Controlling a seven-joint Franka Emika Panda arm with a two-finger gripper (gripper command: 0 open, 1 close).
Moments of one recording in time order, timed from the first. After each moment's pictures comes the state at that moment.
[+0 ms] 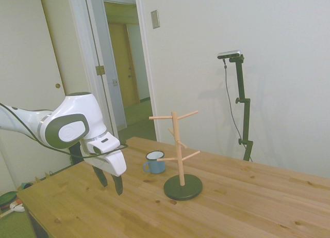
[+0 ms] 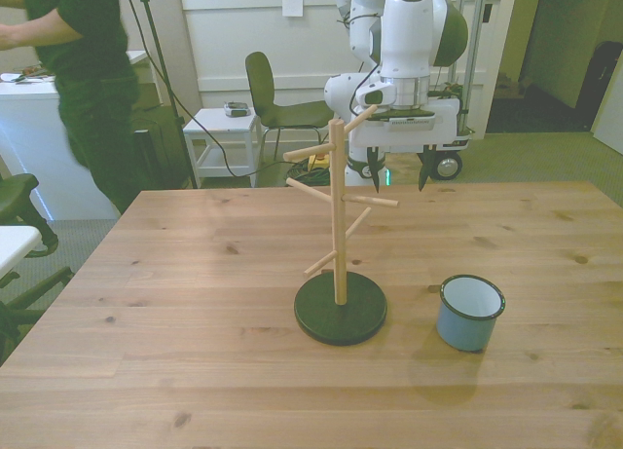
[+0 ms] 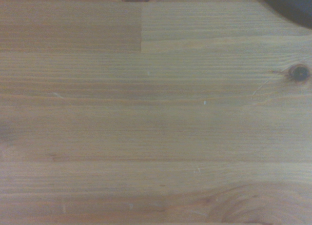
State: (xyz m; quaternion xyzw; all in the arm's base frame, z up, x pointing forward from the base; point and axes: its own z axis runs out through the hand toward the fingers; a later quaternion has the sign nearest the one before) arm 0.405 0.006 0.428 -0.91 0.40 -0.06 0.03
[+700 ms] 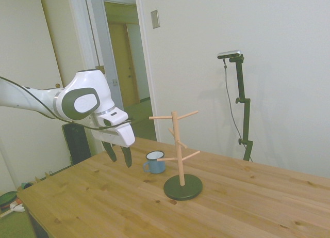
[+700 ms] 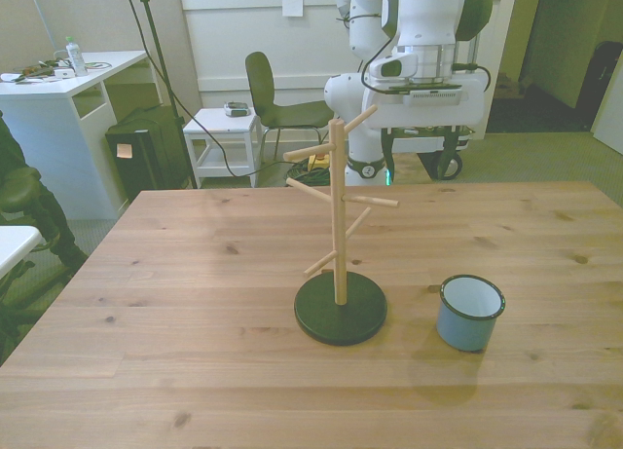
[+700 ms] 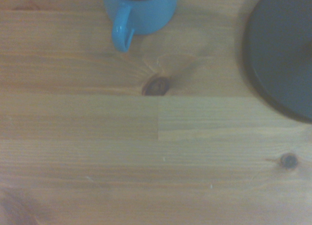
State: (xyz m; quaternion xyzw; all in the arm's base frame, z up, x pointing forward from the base) arm 0.475 0.027 0.497 -0.91 0.39 -0.09 0.02
